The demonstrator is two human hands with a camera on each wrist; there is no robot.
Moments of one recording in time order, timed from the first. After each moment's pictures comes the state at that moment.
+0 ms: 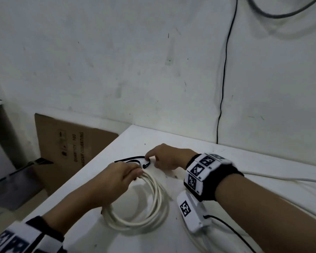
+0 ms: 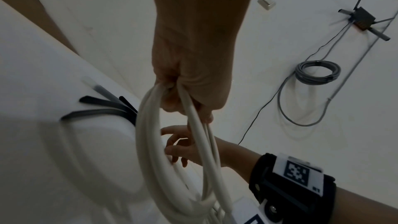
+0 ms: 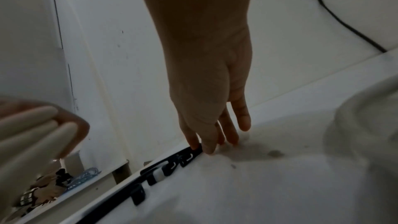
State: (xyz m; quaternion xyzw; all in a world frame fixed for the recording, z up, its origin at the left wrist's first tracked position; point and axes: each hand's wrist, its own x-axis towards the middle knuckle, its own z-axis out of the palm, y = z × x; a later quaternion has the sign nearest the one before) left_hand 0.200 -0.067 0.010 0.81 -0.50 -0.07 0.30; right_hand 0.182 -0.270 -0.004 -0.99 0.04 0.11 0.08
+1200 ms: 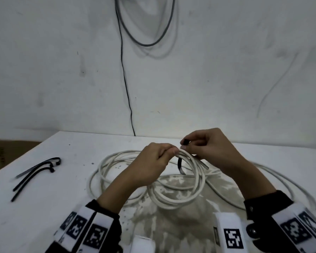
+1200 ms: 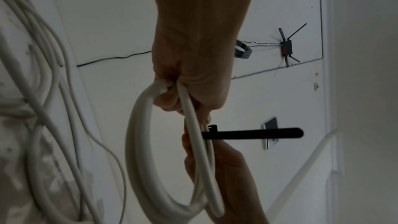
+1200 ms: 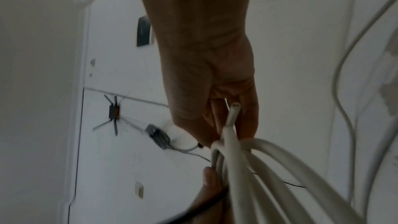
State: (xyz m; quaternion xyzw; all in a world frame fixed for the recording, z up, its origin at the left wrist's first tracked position) left_hand -0.059 -0.195 0.058 0.63 -0.62 -0.13 0.44; right_hand -0.202 -0.299 0.081 -0.80 0.24 -0.32 0.46
